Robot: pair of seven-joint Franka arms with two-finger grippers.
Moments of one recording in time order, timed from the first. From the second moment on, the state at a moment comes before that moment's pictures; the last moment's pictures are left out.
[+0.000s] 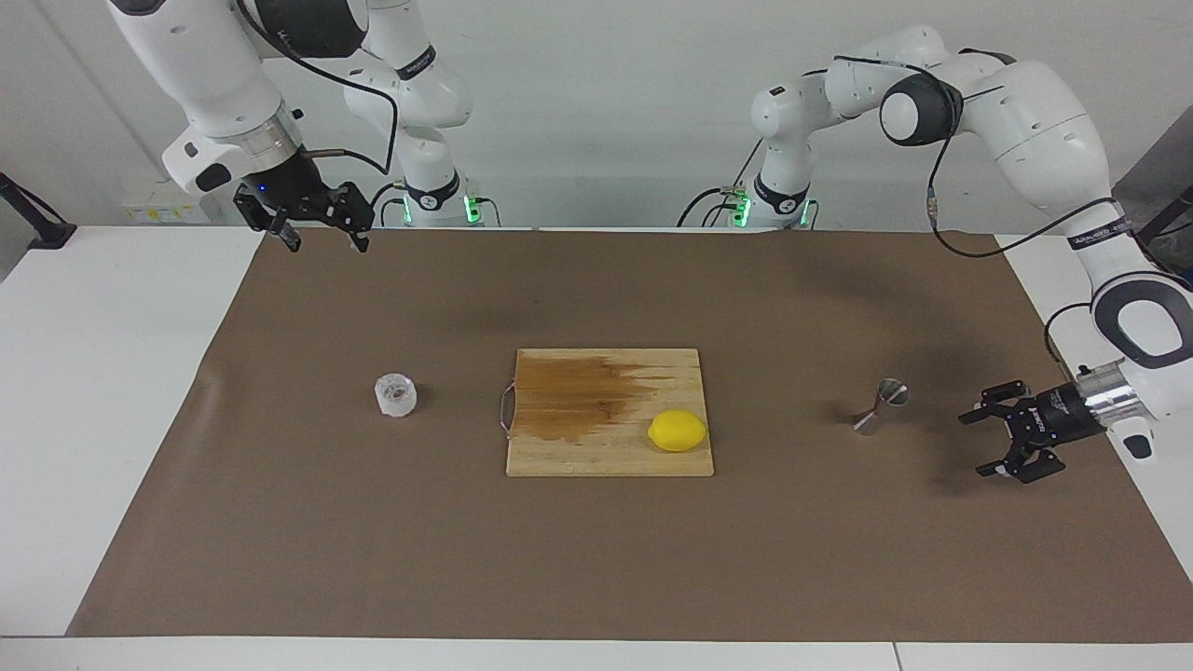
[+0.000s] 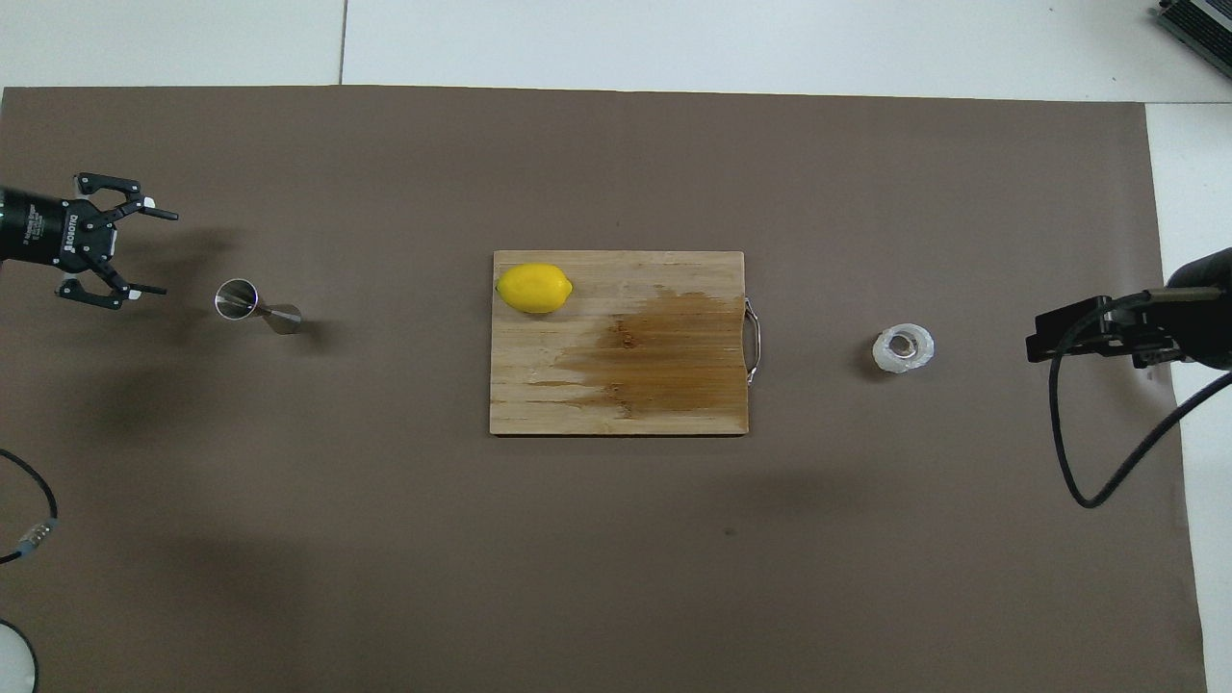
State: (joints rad) left arm 0.32 0.75 0.03 -1.26 -0.67 1.68 -0.81; right arm -0.11 -0.05 0.11 -1.65 0.06 1.53 0.06
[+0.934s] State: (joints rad) left arm 0.33 0.60 0.01 -1.71 -1.05 1.77 -0.79; right arm -0.11 -0.05 0.11 -1.65 0.06 1.53 0.06
